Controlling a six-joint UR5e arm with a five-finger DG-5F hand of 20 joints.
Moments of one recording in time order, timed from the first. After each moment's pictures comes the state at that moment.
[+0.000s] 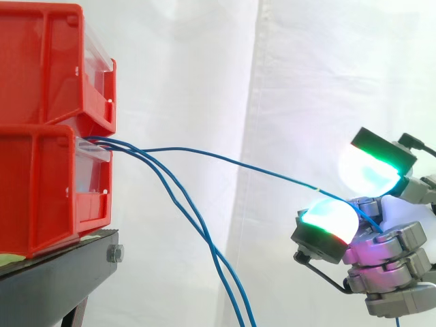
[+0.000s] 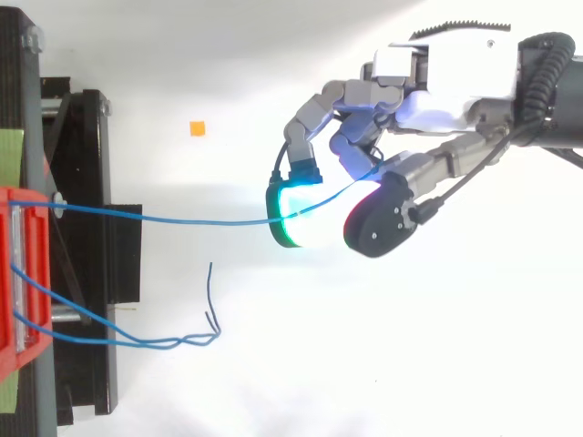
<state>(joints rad) 0.02 -2.16 -1.51 -2.67 -1.54 -0.01</state>
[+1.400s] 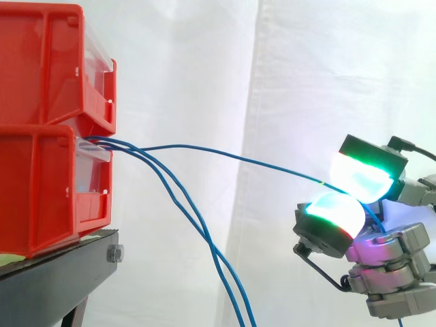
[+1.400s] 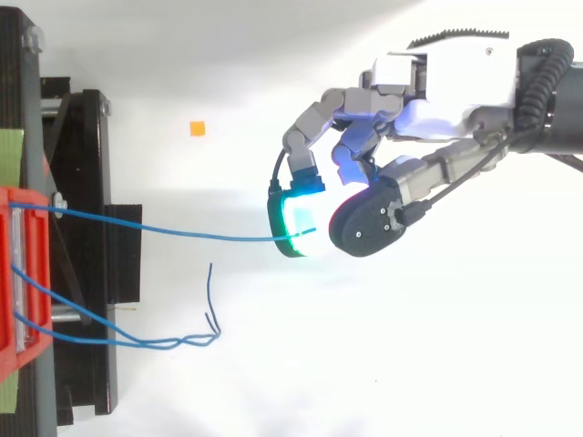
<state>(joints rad) 0.02 -2.16 -1.51 -2.67 -1.54 -0.01</state>
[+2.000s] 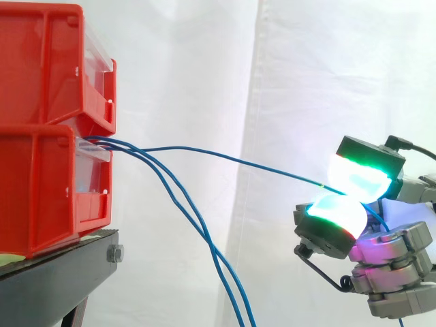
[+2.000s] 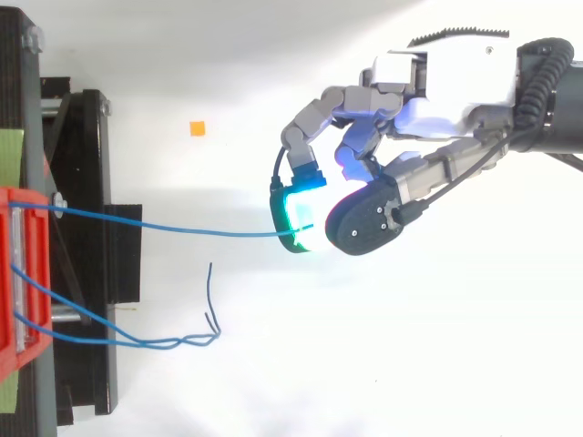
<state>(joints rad) 0.02 -2.16 -1.51 -2.67 -1.54 -0.01</state>
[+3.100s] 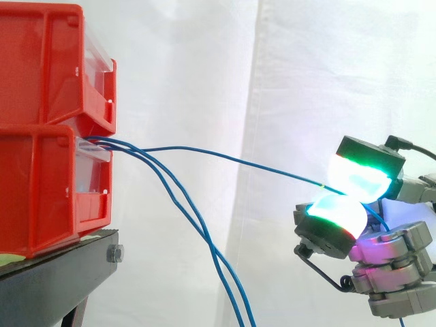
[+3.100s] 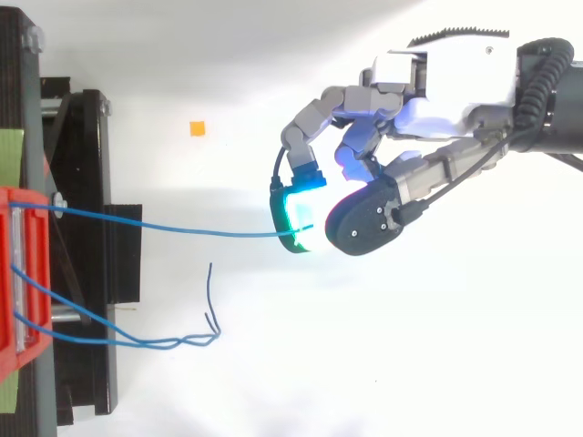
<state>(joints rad) 0.02 -2.16 -1.51 -2.67 -1.54 -0.01</state>
